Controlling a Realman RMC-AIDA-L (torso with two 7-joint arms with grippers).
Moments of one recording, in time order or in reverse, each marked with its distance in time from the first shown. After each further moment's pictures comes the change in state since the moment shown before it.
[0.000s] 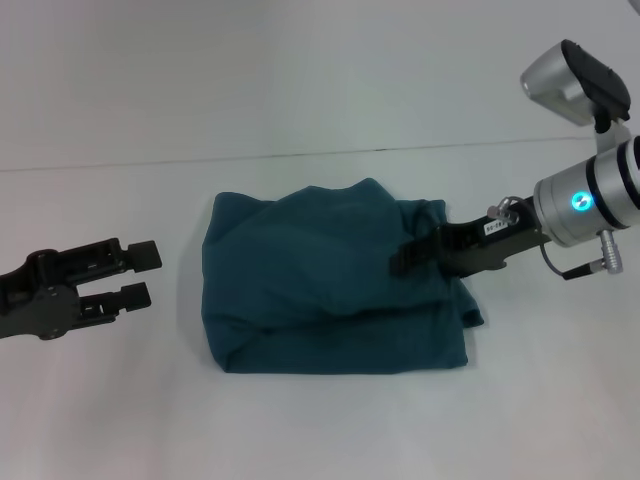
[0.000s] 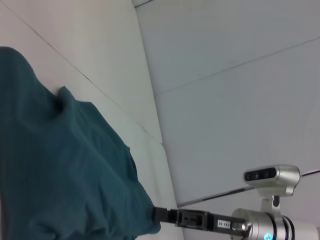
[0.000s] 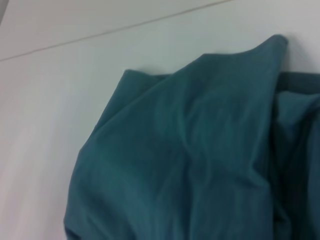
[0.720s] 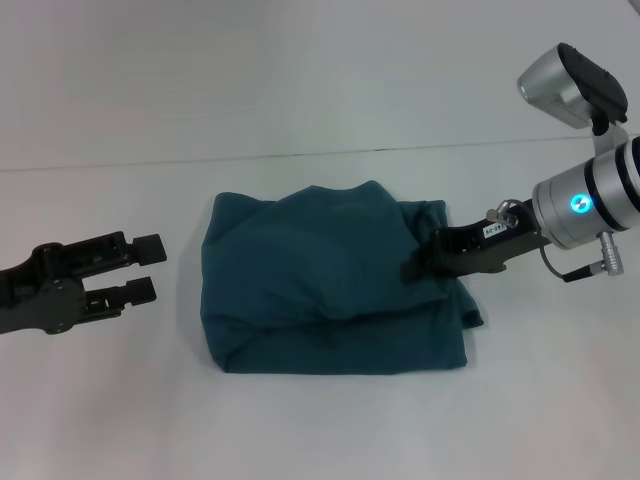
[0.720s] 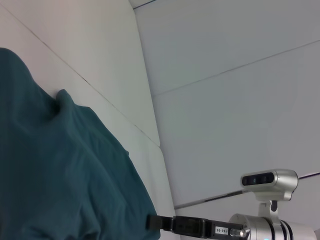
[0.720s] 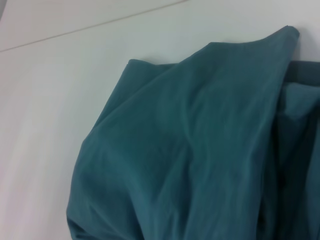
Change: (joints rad) left arm -0.012 0.003 -0.001 -0.022 -0.002 -0.013 0.001; right arm 0.002 0.001 0.000 0.000 -0.007 -0.011 0.003
